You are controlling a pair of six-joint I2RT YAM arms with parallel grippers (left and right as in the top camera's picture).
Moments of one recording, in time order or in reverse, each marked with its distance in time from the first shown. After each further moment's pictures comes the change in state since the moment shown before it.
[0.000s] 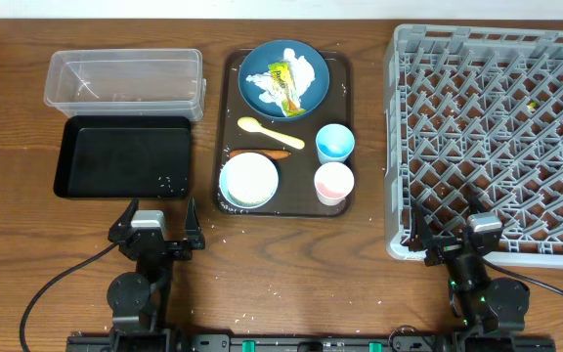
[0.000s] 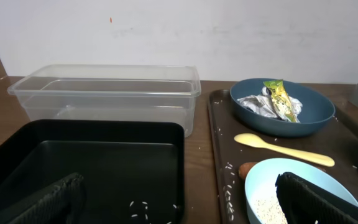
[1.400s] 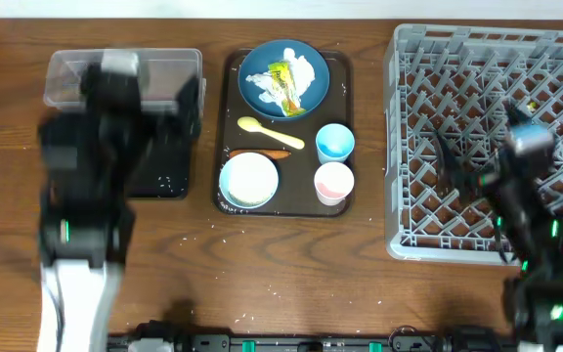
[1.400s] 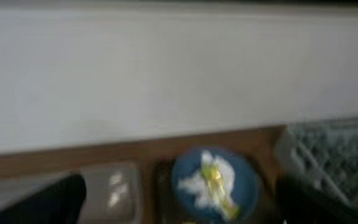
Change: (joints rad) left arm -0.064 1.092 1.183 -0.216 0.185 -0.010; right arm 0.000 0.729 0.835 -0.109 -0.147 -0.174
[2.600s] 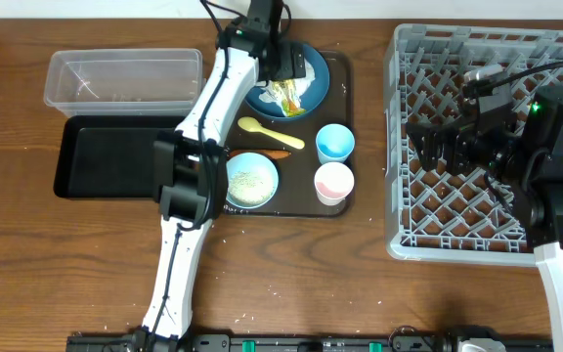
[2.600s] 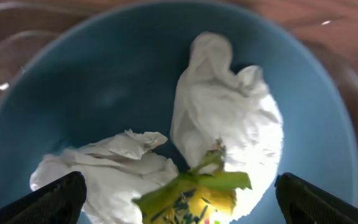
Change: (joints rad) left arm -0.263 1.427 1.131 -0.540 -0.146 -0.364; right arm 0.000 0.410 0.380 -0.553 -0.111 0.003
